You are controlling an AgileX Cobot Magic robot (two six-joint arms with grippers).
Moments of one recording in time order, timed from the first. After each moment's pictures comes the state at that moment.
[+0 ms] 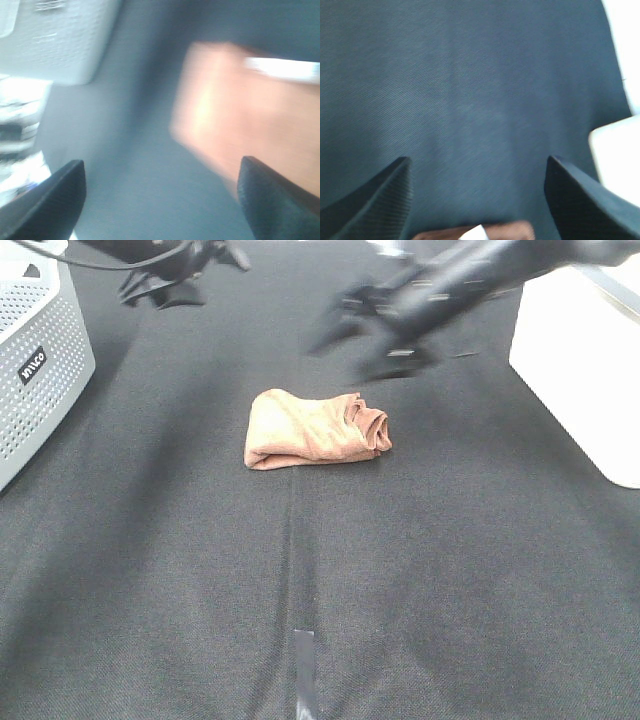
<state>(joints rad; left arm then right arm) -0.19 2.31 -2.03 -0.62 0.55 -0.10 0.25 2.35 -1.93 1.04 1.07 -0.54</state>
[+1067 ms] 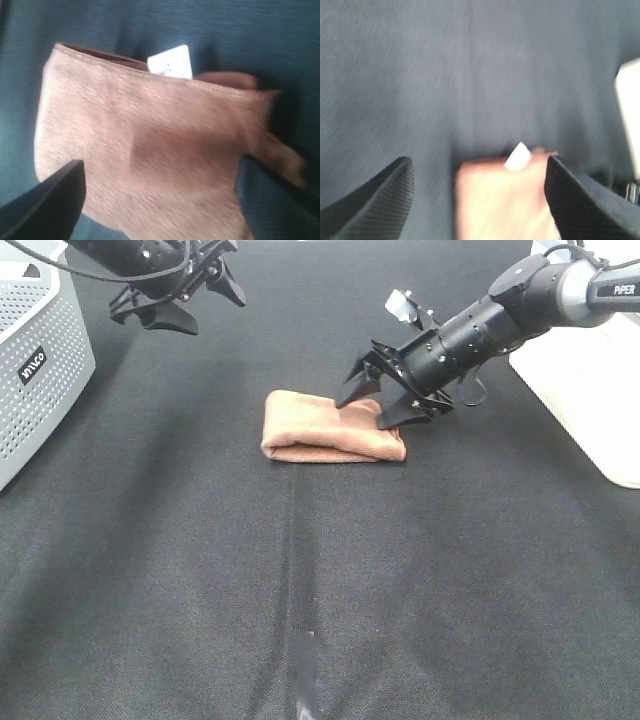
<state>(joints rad) -0.19 2.27 -2.03 -0.53 0.79 -0.08 0.16 2.46 -1.93 0.88 0.94 -0.49</state>
